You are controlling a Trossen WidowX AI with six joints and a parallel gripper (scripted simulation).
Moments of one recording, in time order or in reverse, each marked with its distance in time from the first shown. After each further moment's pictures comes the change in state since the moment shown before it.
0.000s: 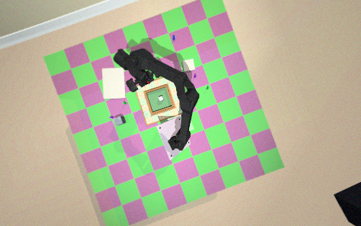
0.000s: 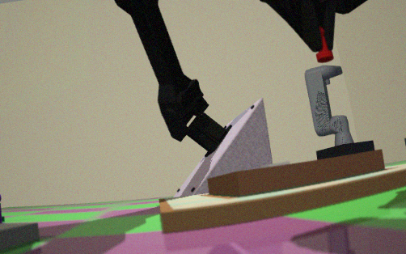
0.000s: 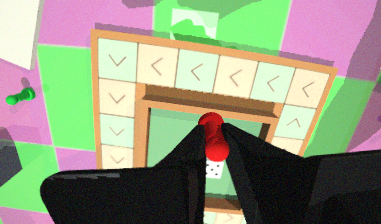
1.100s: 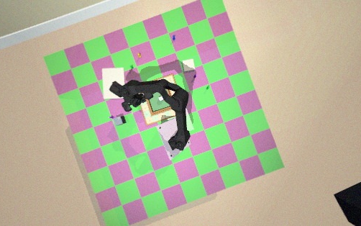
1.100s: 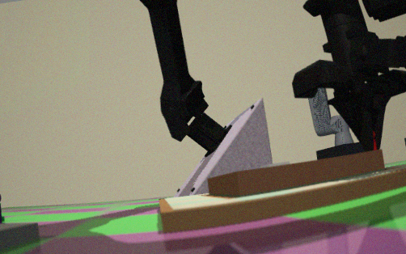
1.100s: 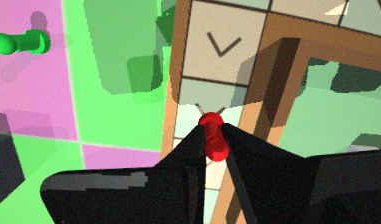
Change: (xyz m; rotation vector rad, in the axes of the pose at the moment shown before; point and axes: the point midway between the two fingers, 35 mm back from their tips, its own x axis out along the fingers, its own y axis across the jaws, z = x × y) arm 0.093 0.112 -0.054 0.001 0.016 0.006
